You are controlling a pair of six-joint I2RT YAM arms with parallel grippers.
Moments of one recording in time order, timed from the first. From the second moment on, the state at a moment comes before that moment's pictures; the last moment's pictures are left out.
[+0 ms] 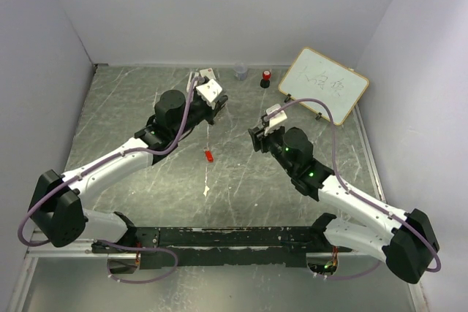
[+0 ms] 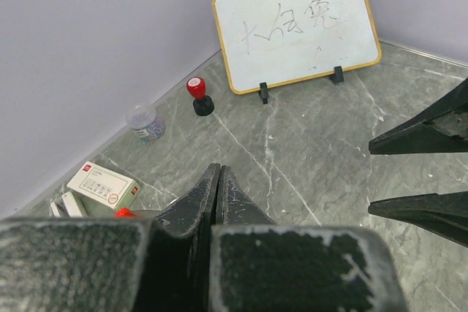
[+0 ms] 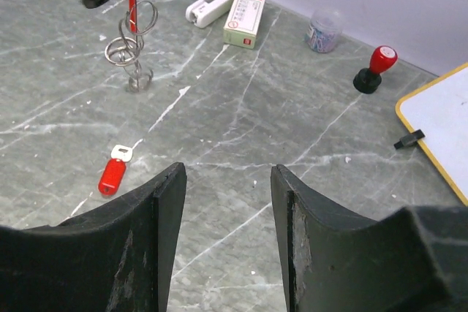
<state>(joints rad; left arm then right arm) -0.72 1.35 1.01 0.32 0.10 0.19 0.73 0.99 0.59 0.26 0.23 -0.09</state>
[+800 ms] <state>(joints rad) -0.72 1.29 0.98 0.32 0.22 0.18 0.68 0.96 0.58 0.42 0.00 -0.11</state>
